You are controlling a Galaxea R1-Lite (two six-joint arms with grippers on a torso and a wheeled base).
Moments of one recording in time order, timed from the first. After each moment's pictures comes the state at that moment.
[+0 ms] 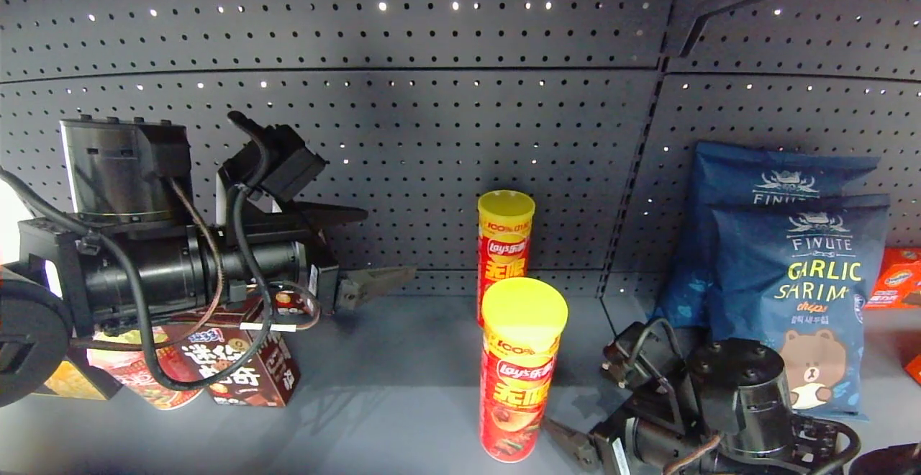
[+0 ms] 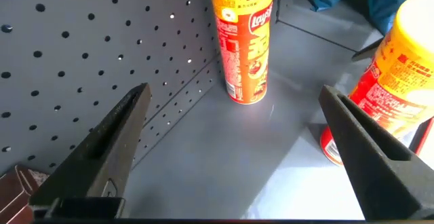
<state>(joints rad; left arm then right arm) -0.33 1.57 -0.87 -0.40 -0.46 0.28 0.76 1.78 -0.36 -0.98 -0.12 0.02</state>
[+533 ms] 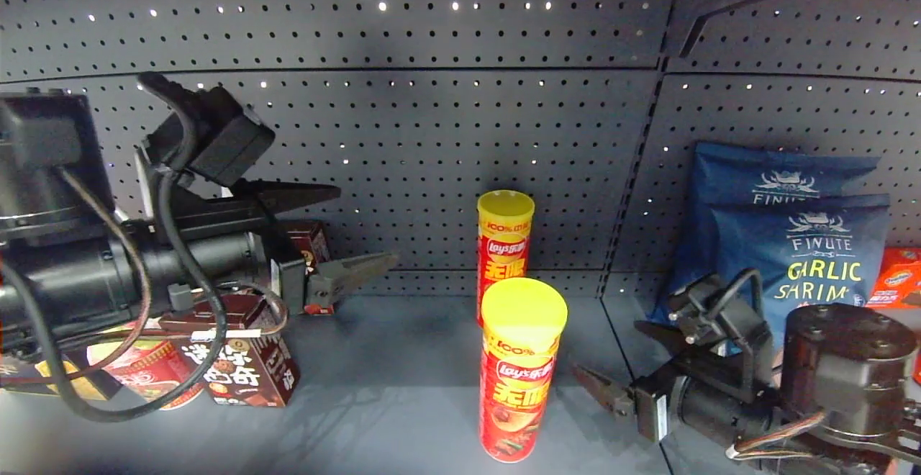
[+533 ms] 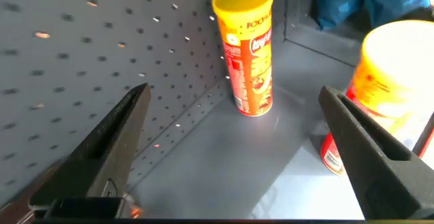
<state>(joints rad) -0.38 1.41 -0.82 -0.40 -0.35 0.27 0.73 1.56 -0.37 -0.95 -0.20 0.01</state>
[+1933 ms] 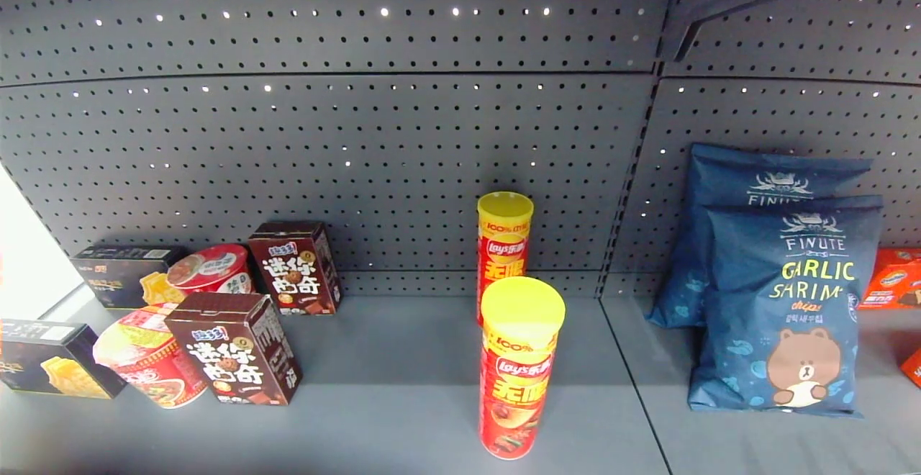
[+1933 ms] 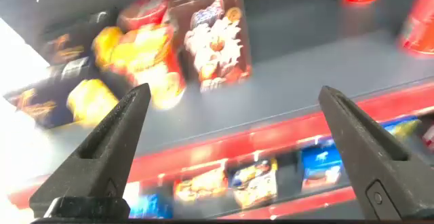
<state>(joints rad) 0.05 0.17 -0.35 0.27 -0.14 0.22 0.18 0.51 -0.17 -0.30 -0.36 0.01</state>
